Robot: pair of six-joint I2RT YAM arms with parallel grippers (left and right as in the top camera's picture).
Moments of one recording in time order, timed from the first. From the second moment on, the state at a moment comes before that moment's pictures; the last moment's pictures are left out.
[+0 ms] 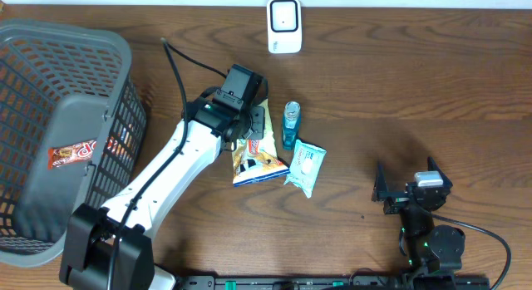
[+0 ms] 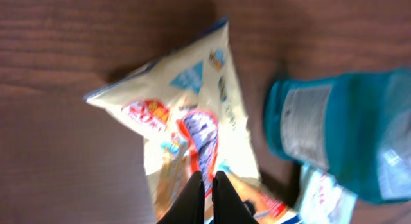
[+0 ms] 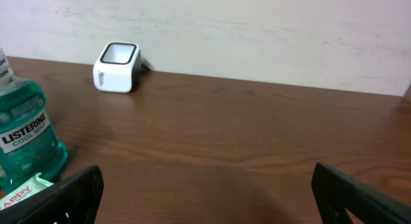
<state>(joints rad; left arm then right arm) -0.48 1.62 1.23 -0.70 -0.01 -0.40 0.05 0.01 0.01 -0.07 -0.02 -0.05</state>
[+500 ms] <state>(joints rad) -0.48 1.80 1.21 -0.64 0.01 -0.69 0.05 0.01 0.01 -0.07 -0.02 -0.05</state>
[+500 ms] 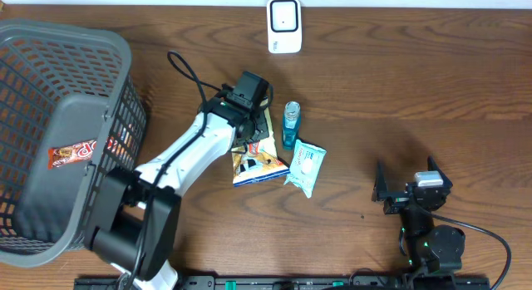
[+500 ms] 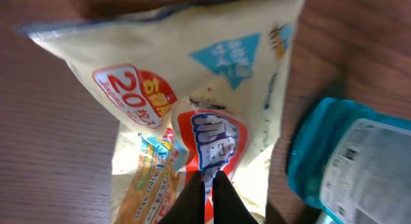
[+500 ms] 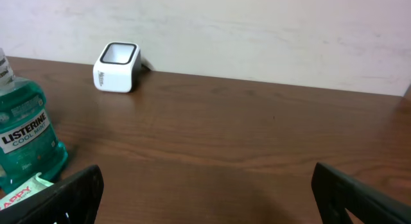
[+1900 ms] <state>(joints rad) -0.44 1.59 1.14 -0.92 -0.08 -0.99 0.05 0.01 0.01 -0.07 -0.02 -0.05</state>
